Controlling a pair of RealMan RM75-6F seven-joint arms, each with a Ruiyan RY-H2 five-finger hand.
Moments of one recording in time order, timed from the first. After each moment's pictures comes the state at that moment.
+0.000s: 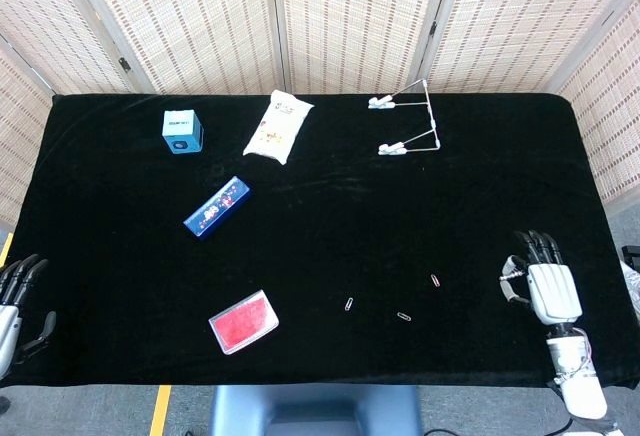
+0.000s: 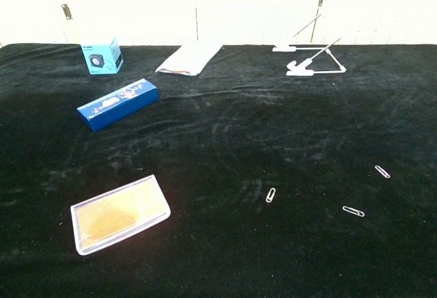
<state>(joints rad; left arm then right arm) -0.05 -1.07 -0.02 -1.56 1.56 1.54 -0.13 0.23 -1.54 0.02 -0.98 -1.43 1.39 0.24</state>
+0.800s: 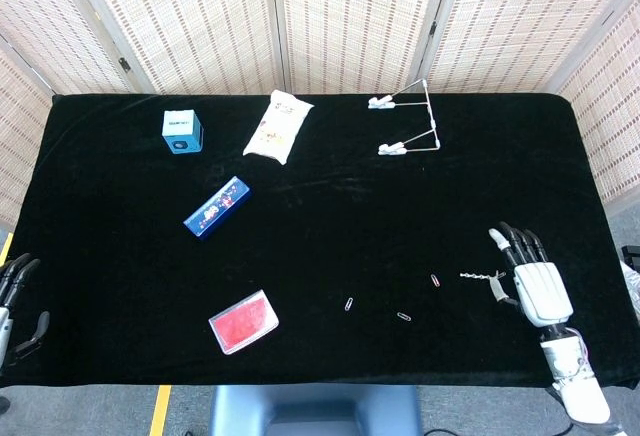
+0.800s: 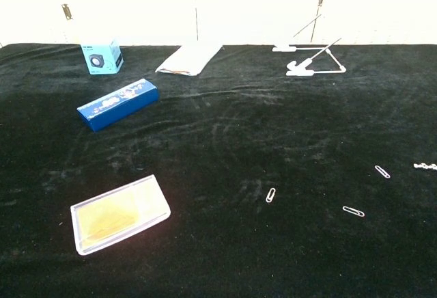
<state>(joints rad) -0.04 -1.06 -0.02 -1.56 1.57 1.56 -0.15 0.23 -1.39 0.01 -1.26 -1.53 1.42 0.14</state>
